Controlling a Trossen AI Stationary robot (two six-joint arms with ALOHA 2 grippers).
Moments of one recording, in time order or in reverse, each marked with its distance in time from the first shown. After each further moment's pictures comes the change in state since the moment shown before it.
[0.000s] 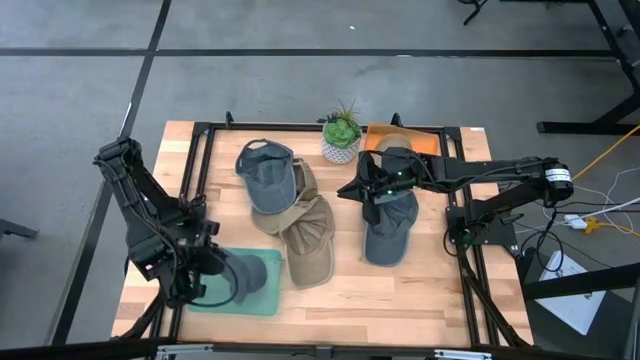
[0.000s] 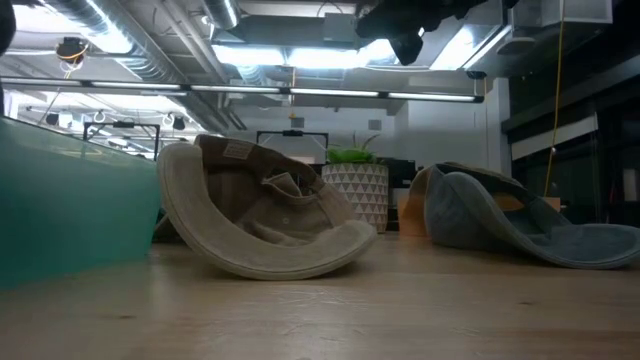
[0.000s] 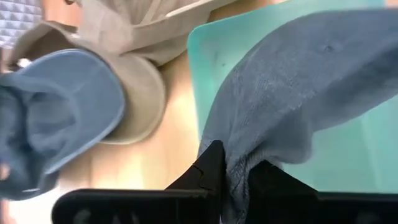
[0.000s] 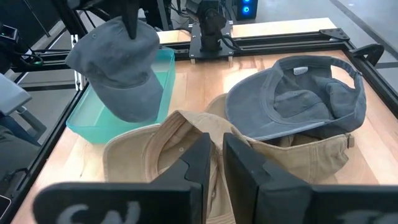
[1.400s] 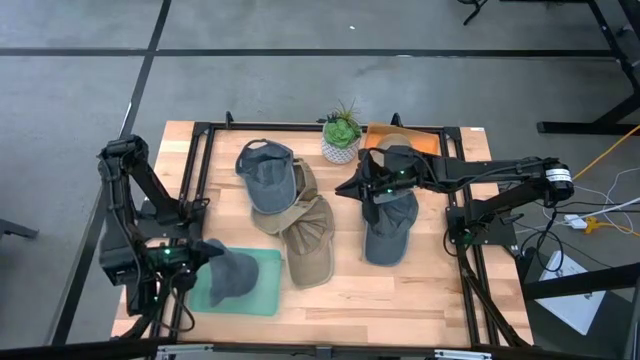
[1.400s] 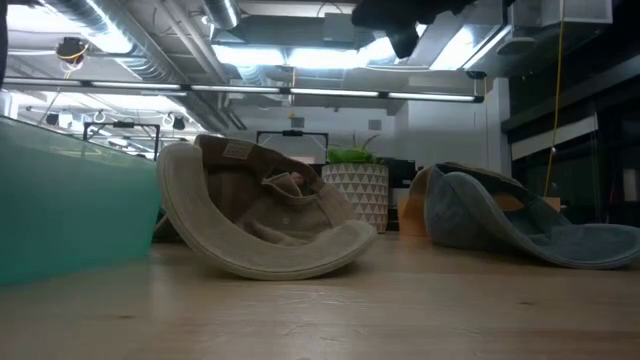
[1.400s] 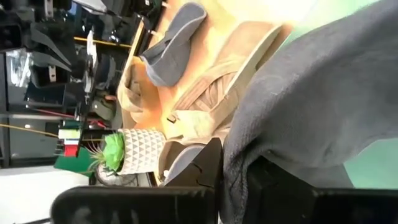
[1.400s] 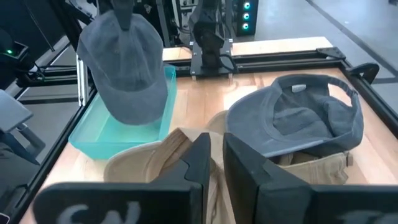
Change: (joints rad) left arm -0.269 -0.012 0.000 -0.149 -0.463 0.391; right arm 0.000 -0.003 0.000 0.064 0.000 0.004
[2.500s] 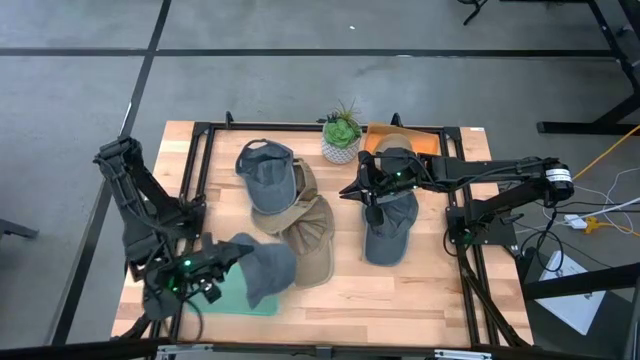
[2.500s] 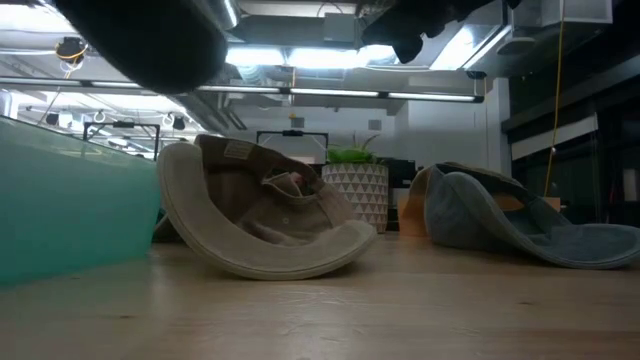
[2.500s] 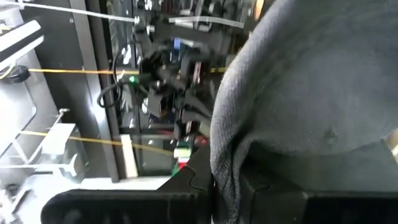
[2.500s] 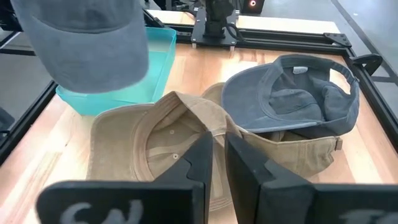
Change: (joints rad) left arm 0.230 -0.001 0.000 0.846 -0.358 1.128; right arm -0.005 0.000 0.000 -0.116 0.000 -0.156
